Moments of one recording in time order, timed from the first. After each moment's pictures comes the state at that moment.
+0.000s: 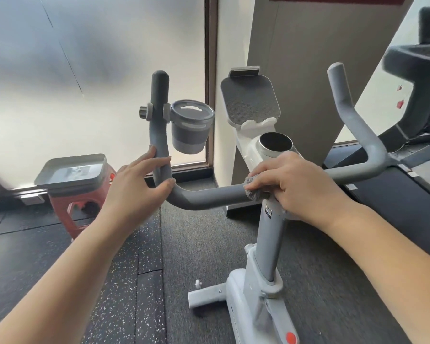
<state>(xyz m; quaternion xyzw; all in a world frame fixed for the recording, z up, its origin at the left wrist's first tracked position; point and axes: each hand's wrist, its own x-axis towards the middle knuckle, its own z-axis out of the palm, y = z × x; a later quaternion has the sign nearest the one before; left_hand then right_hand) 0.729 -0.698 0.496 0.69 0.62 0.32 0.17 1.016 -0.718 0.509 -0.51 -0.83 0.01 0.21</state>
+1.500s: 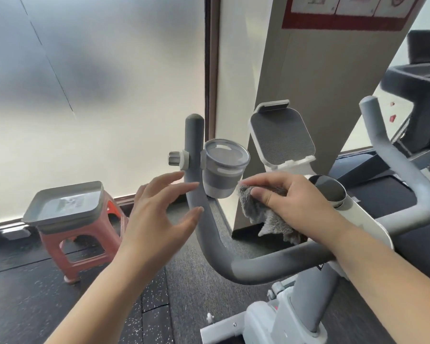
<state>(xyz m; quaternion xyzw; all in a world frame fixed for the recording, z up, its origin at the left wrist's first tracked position) 0.680 -0.628 0.516 0.75 0.53 0.37 0.17 0.912 -0.643 0.547 -0.56 -0.64 0.33 0.41</state>
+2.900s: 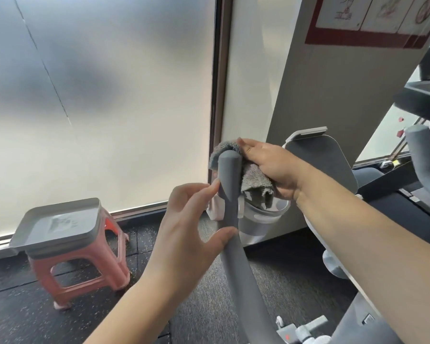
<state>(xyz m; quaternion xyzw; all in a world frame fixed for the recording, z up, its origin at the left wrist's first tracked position) 0.674 -0.543 0.511 0.77 0.44 0.42 0.18 0.856 -0.473 0.577 -0.48 -0.48 0.58 0.45</state>
